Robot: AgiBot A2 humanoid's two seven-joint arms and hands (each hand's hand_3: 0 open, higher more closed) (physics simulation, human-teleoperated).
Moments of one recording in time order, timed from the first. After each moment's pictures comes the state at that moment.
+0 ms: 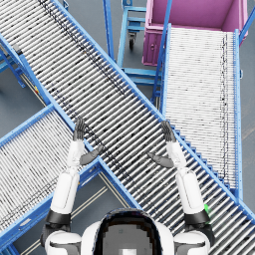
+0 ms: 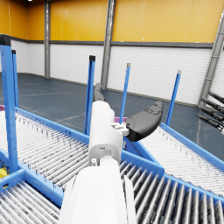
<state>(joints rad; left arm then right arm) 0.29 1.21 0.20 -1.80 1.00 0.10 0.10 0.29 -1.21 0.20 1.80 1.00 0.10 -0.10</state>
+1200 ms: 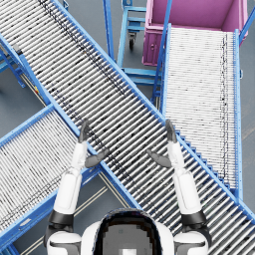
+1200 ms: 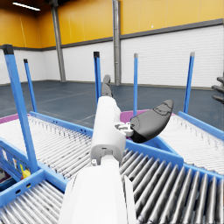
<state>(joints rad) 0.27 1.26 0.20 -1.77 1.27 0.00 0.00 0.27 -1.26 0.20 1.77 1.22 0.00 0.00</state>
